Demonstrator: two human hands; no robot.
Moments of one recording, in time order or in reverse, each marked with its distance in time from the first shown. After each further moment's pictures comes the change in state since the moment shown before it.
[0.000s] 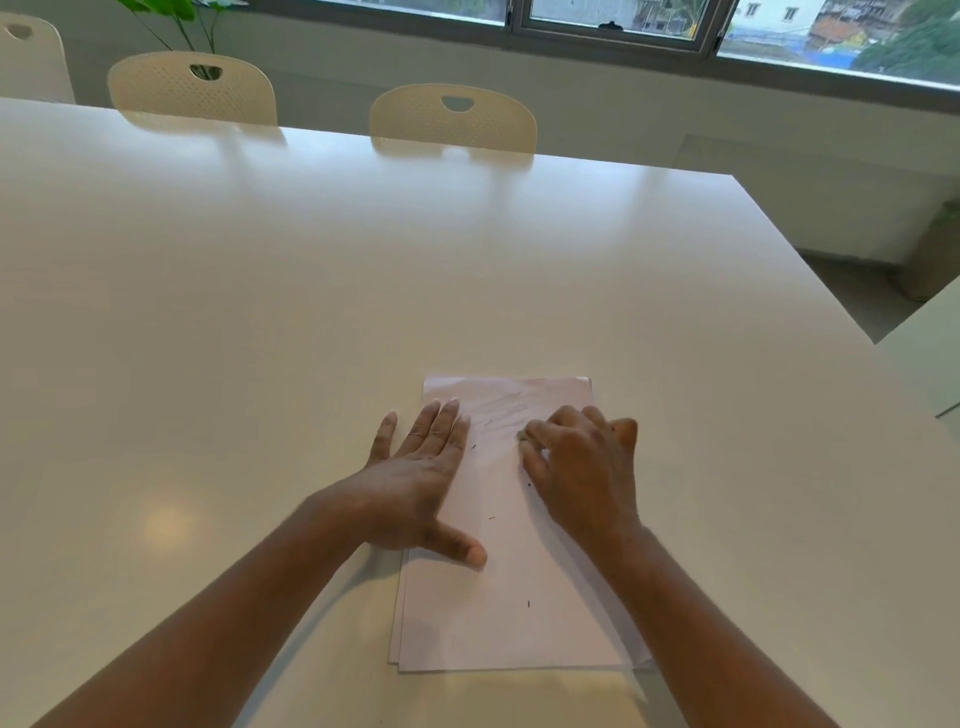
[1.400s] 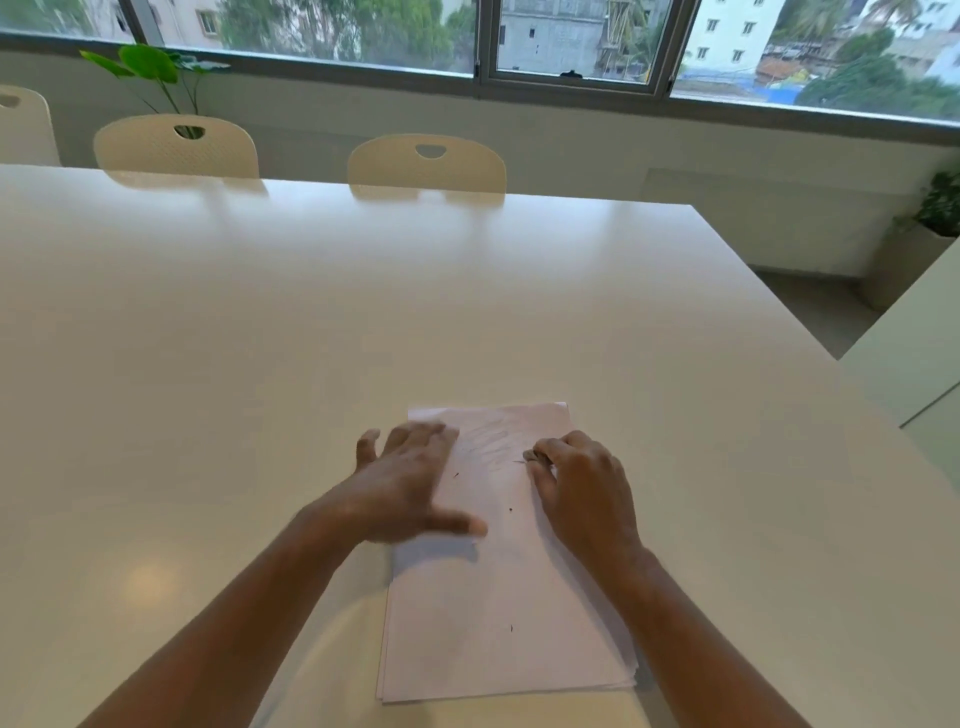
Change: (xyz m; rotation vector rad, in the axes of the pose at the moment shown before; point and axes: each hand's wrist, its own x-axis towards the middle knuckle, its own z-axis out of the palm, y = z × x) left_hand 0.007 0.007 -0.027 -0.090 0.195 -0.046; right_hand -0.004 0.026 0.011 0.207 0.007 0.113
